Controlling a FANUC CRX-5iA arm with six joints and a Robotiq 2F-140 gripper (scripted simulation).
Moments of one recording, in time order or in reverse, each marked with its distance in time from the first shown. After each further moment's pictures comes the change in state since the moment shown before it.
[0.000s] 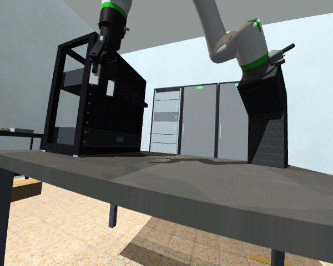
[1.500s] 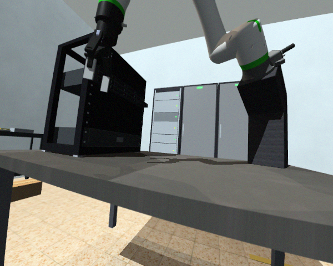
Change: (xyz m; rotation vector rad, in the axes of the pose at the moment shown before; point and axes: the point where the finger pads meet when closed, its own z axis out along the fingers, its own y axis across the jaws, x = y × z) arm 0.019 -0.008 -0.012 -0.001 0.040 -0.058
